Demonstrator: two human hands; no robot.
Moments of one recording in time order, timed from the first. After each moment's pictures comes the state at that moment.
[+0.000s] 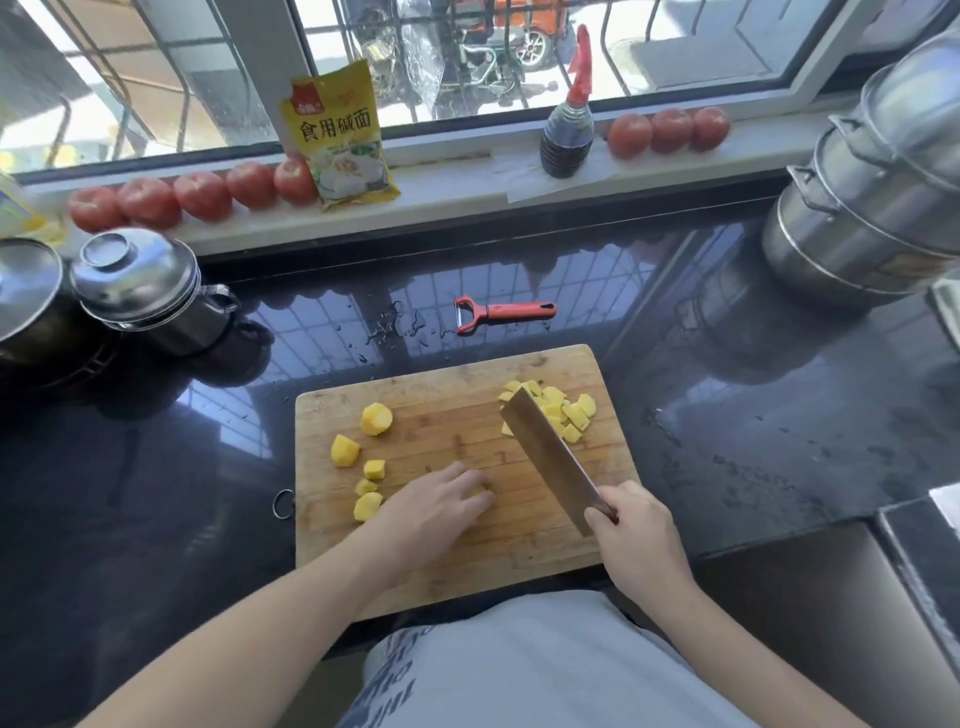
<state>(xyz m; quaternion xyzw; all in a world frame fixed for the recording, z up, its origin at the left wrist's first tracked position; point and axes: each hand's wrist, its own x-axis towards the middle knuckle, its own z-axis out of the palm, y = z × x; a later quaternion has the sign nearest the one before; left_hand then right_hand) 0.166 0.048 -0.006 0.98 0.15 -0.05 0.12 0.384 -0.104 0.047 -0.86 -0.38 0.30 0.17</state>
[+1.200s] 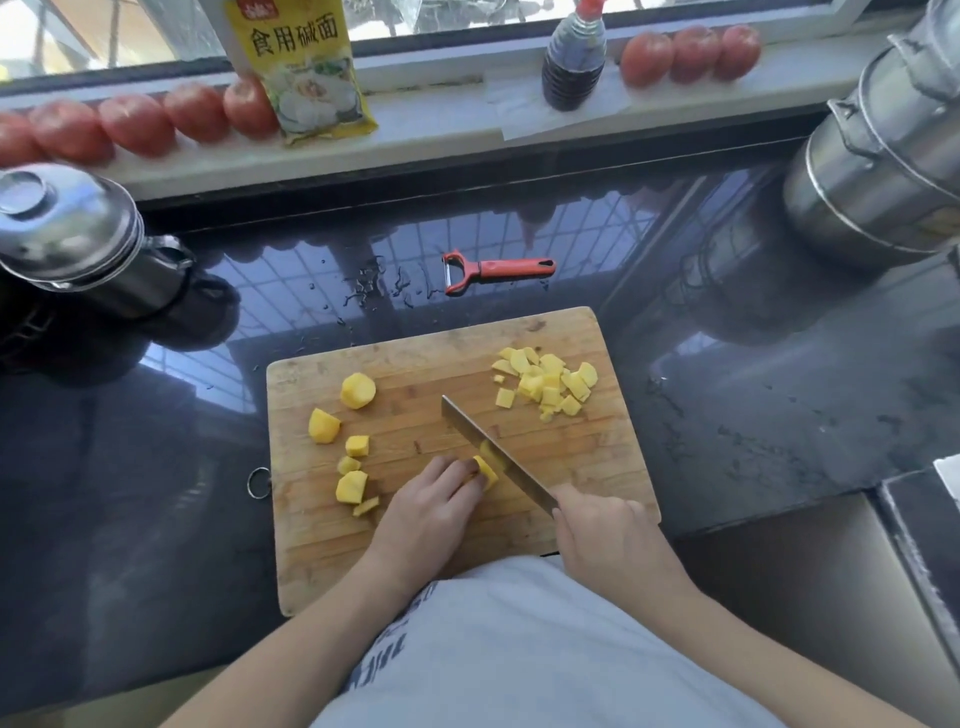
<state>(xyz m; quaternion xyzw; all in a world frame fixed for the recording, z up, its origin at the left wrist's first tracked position) 0.166 0.011 -0.051 0.94 0.24 0.22 0.14 0.363 -0.097 0.058 -0.75 -0.62 0.23 0.04</state>
